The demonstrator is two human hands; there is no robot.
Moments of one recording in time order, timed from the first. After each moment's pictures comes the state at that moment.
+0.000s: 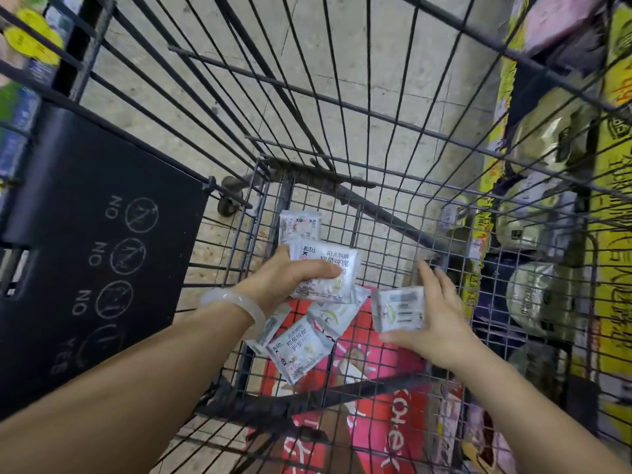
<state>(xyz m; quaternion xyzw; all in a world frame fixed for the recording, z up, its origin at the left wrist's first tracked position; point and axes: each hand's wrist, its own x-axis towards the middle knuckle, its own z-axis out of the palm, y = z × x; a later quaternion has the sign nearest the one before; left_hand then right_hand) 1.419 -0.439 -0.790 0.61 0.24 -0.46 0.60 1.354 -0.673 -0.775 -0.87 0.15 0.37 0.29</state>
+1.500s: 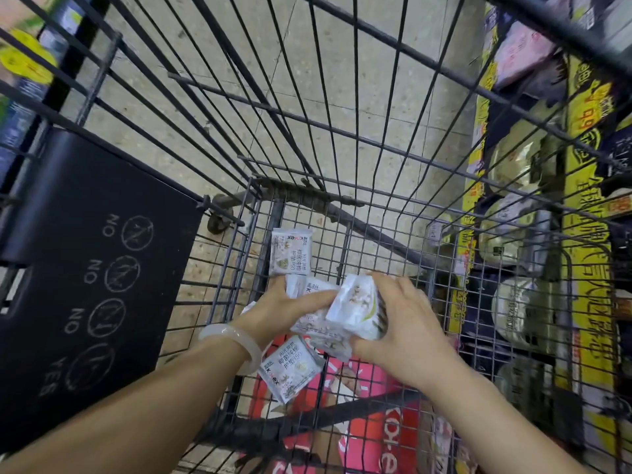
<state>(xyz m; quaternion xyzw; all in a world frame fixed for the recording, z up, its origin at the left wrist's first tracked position) 1.399 -0.443 -0.799 0.63 0.19 -0.45 0.60 1.370 -0.628 -0.722 -0.92 0.03 0.28 0.28</state>
